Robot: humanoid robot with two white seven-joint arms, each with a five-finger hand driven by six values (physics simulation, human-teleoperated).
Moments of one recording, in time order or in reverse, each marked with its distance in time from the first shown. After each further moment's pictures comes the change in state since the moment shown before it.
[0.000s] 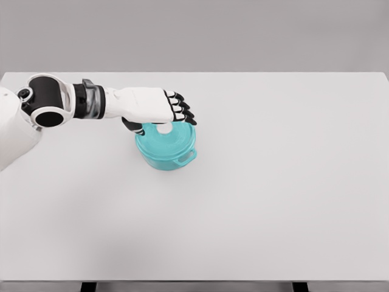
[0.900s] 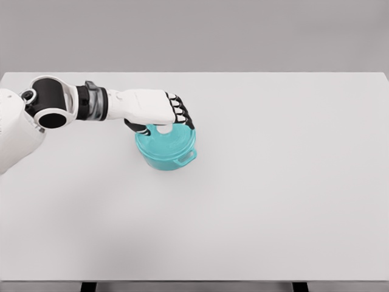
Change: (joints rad) left arm 0.008 -0.014 0.002 0.006 -0.004 0.000 0.000; right arm 0.000 0.000 0.000 0.000 0.000 0.000 0.000
